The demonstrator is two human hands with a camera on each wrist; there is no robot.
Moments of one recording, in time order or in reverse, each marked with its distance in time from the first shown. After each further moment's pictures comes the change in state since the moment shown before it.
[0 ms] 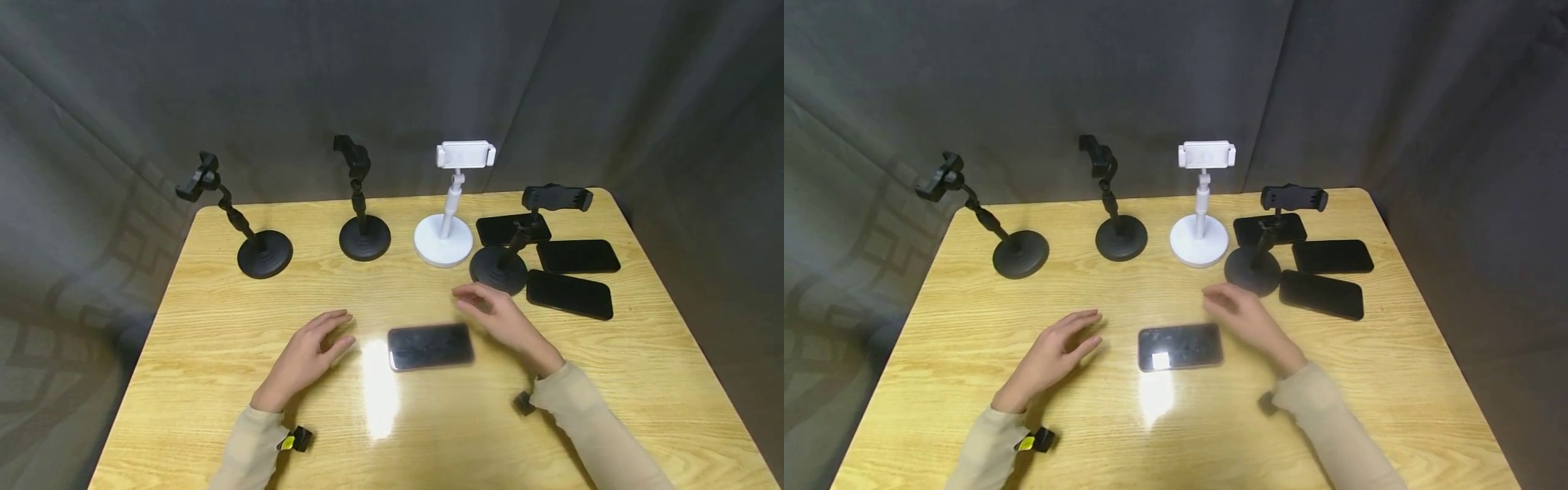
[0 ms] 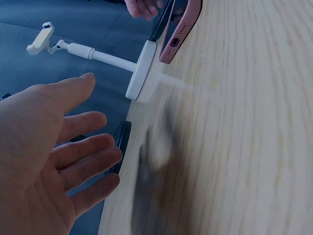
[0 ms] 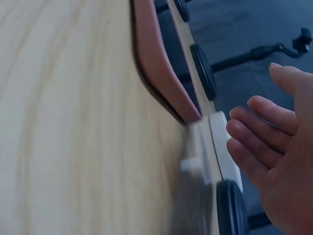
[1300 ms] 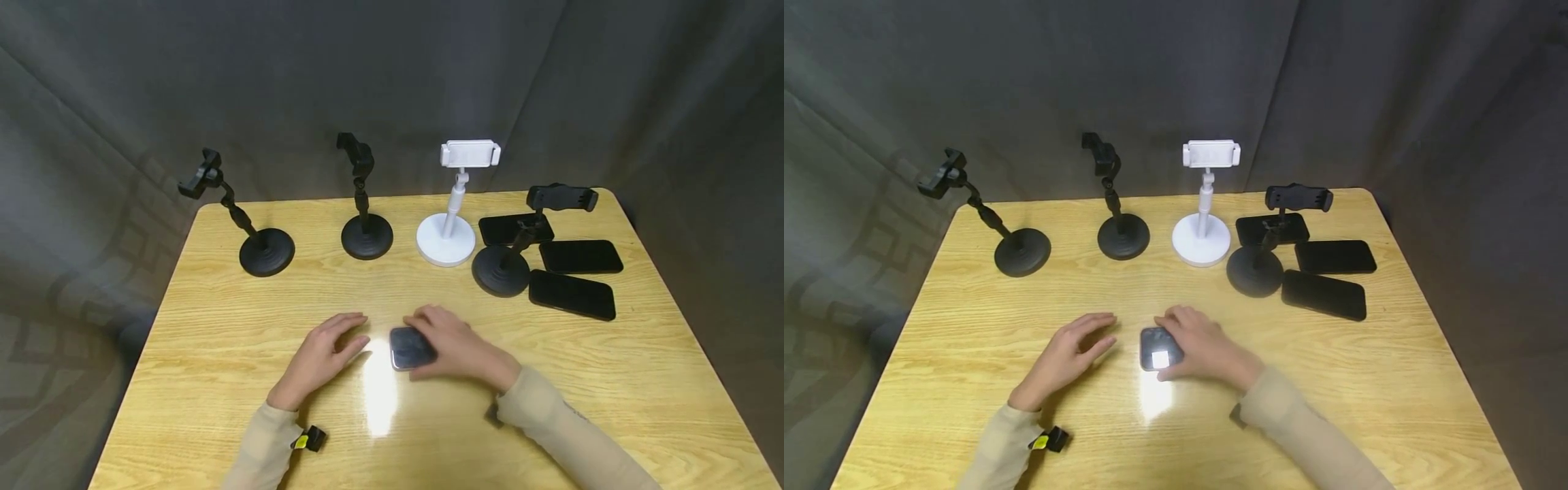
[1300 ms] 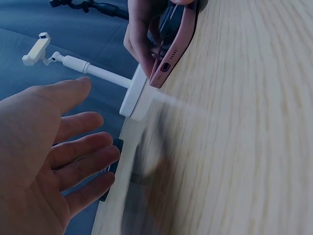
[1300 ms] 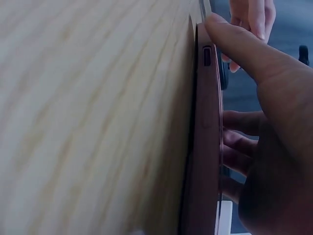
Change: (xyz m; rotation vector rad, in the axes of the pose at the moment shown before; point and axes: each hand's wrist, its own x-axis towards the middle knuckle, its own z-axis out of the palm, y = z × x) left_hand 0.006 0.005 0.015 -0.043 0.023 0.068; right_hand 0.001 -0.038 0.070 -0.457 -0.335 -0.174
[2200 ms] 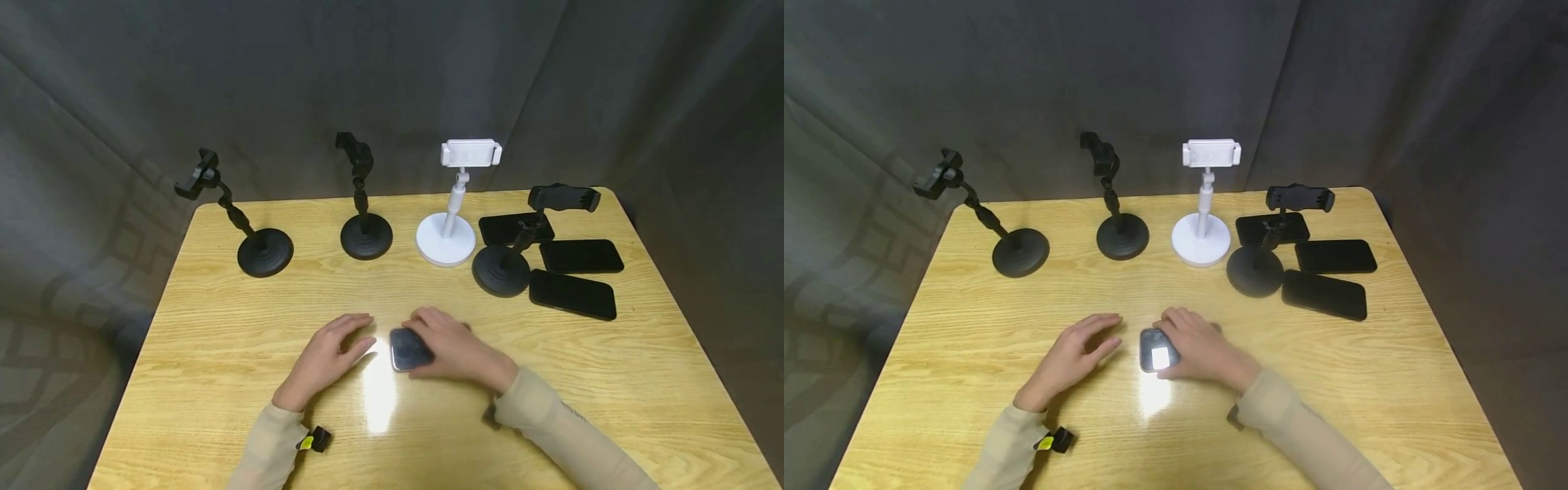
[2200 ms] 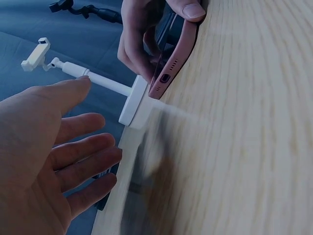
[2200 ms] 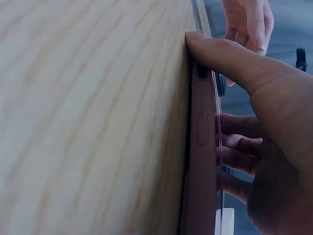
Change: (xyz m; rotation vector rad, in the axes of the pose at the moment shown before) left_hand 0.005 0.005 0.006 -0.037 -0.024 -0.011; right_hand 0.004 -0.004 0.000 -0.048 0.019 -0.076
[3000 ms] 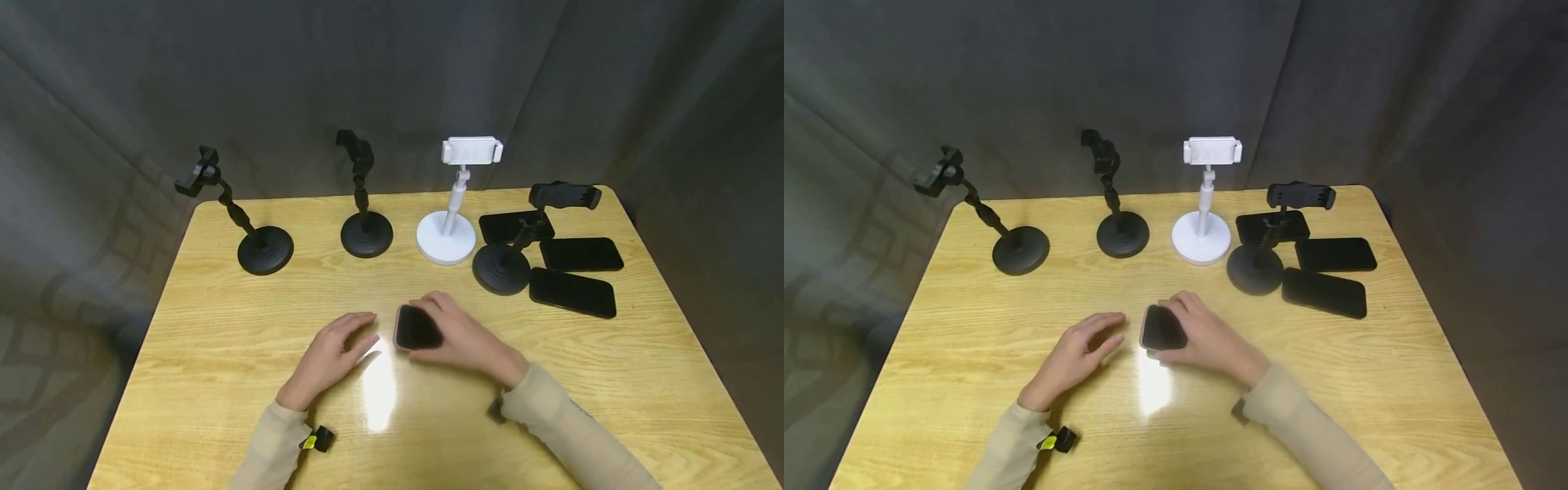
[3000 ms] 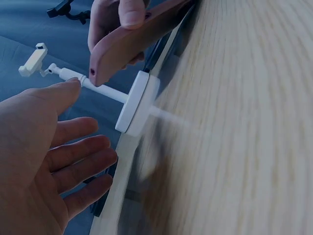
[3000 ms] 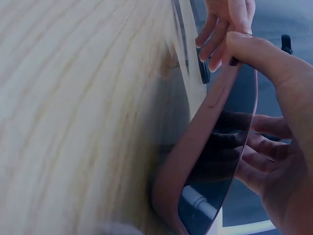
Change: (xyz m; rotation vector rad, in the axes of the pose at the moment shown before) left_hand 0.001 0.002 0.006 -0.002 0.025 0.012; right_hand -0.004 -0.001 -0.019 0.147 0.159 0.082
